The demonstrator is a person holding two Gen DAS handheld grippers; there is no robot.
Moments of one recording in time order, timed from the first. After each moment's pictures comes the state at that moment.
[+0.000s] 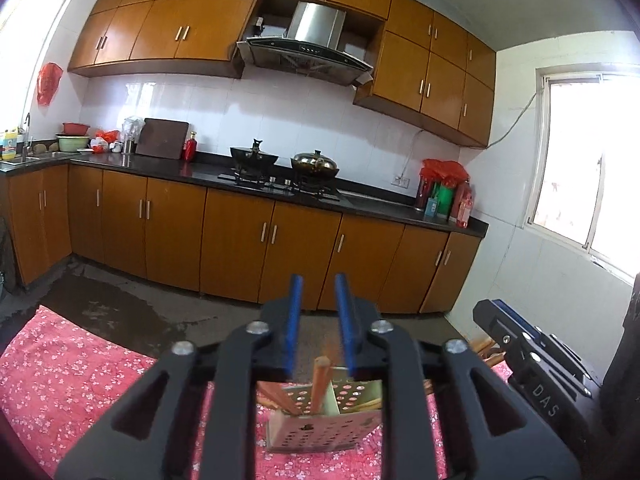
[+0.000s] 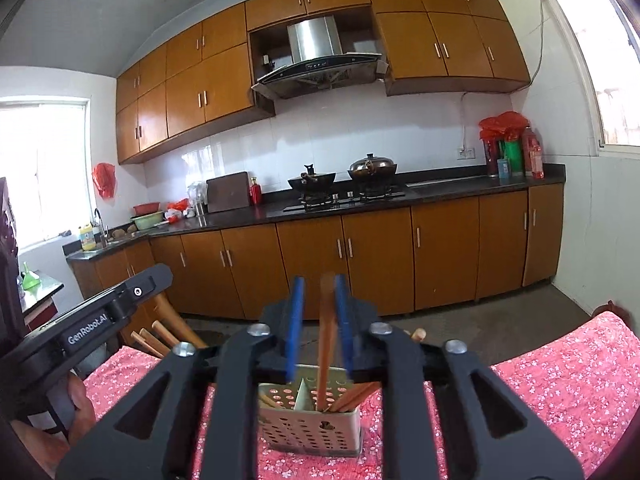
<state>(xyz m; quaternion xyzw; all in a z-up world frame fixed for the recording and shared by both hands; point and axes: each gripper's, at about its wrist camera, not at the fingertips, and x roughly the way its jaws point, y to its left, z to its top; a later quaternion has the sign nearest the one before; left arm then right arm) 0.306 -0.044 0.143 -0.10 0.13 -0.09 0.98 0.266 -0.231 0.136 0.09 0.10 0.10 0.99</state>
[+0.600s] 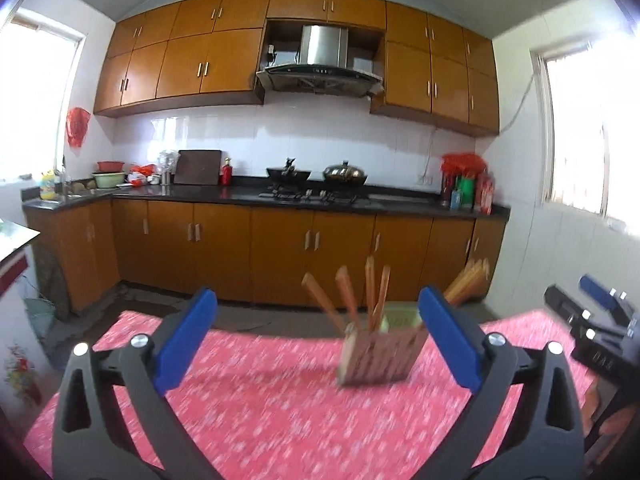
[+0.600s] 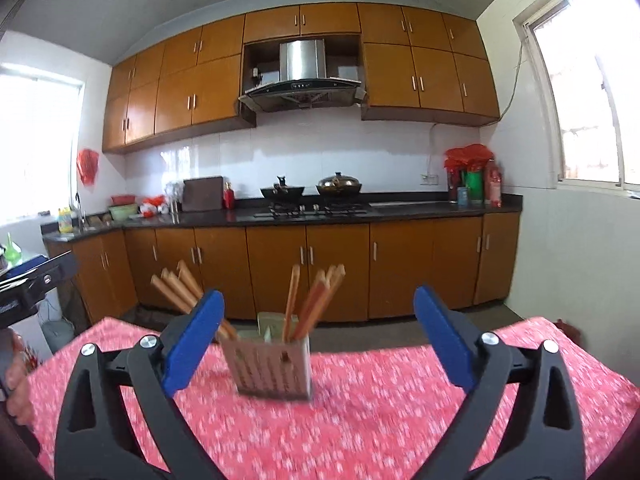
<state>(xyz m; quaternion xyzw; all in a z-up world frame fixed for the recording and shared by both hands) 0.136 0.002 0.131 -0.02 0.12 -0.02 0.99 0.127 -0.242 0.119 0.02 0.09 0.03 1.00</state>
